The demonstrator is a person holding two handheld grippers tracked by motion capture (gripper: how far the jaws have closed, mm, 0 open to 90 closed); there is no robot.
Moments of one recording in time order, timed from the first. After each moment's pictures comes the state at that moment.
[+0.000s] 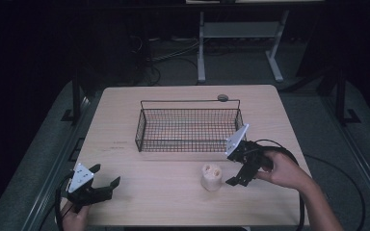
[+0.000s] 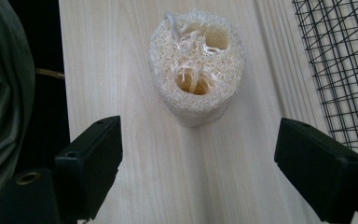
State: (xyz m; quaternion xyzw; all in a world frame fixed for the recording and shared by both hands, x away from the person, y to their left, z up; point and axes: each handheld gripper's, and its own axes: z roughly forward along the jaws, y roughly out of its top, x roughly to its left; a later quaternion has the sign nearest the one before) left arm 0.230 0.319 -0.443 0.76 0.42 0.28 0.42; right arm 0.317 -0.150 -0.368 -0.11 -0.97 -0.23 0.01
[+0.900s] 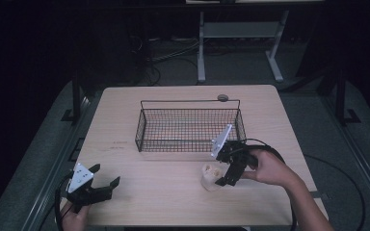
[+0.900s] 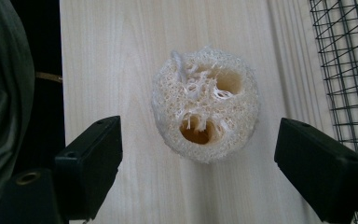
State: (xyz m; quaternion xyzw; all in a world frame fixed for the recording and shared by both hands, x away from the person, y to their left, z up) left arm 0.229 0.319 -0.443 0.76 0.42 0.28 0.42; right arm 0.324 -0.117 -0.375 -0.08 -0.97 -0.21 0.02
